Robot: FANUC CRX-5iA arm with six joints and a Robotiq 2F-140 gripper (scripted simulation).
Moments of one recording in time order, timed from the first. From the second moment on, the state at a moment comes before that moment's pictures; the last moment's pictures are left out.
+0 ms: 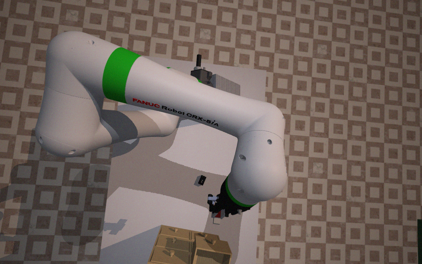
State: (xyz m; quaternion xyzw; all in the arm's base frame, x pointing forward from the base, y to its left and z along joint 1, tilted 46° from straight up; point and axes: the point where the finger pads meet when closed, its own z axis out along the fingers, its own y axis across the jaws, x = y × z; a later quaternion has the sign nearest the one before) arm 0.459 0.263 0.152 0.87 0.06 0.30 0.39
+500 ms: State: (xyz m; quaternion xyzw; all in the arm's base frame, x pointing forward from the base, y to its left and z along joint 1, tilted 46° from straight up) arm 0.443 0.263 0.144 0.75 0.17 0.53 0.35
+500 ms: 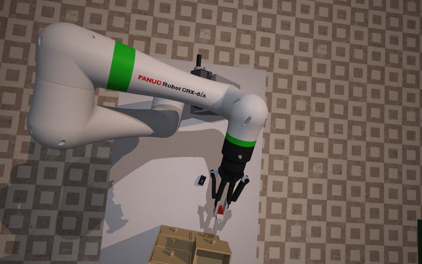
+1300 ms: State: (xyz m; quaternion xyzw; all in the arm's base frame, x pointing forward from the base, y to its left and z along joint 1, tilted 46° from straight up) arm 0.475 0.252 0.153 0.72 0.17 0.58 0.35
